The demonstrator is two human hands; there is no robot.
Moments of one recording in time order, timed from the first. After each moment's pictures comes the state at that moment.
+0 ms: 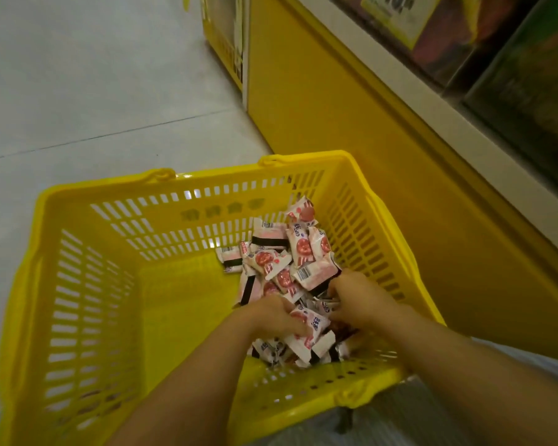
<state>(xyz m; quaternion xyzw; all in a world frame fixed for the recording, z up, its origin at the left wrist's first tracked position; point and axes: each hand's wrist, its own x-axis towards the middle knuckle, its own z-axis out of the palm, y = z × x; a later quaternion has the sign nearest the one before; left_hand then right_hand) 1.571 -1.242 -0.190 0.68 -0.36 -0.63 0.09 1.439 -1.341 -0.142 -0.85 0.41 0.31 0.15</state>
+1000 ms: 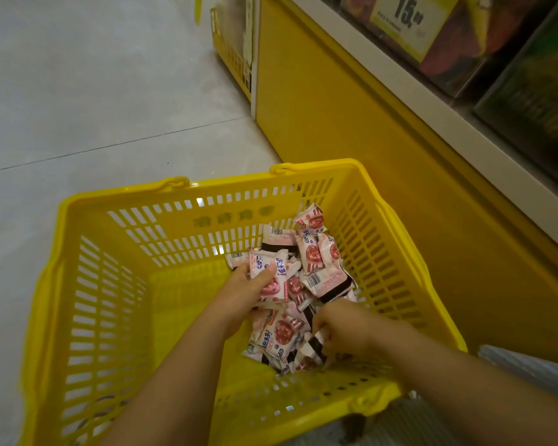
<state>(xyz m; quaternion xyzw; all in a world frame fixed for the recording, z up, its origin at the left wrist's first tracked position) 1.610 -1.225 -0.178 0.66 -0.11 -0.56 0.48 1.442 -1.321 -0.150 -0.85 0.28 0.35 0.27</state>
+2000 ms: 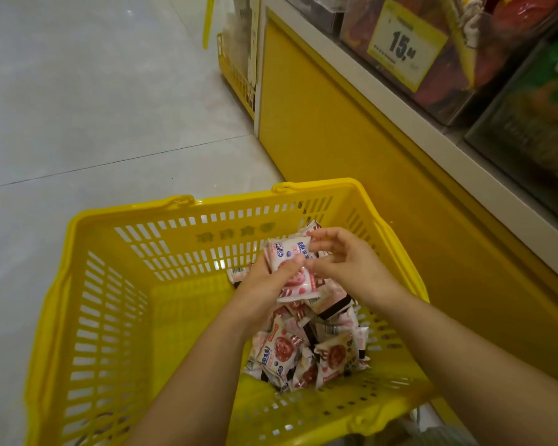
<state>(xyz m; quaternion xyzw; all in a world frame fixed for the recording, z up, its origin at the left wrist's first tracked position) 1.601 -1.251 -0.148 0.58 -0.16 -0.57 0.56 1.481 -1.351 -0.089 -0.71 0.41 -0.12 0.56</state>
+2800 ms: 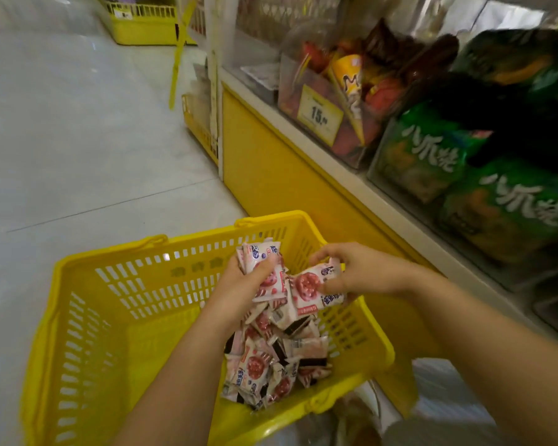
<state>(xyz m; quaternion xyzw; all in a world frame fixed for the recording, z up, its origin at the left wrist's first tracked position) 1.590 -1.251 -0.079 0.60 -0.22 -0.51 0.57 1.428 -1.357 0.024 -0.81 0.40 0.11 0.41</state>
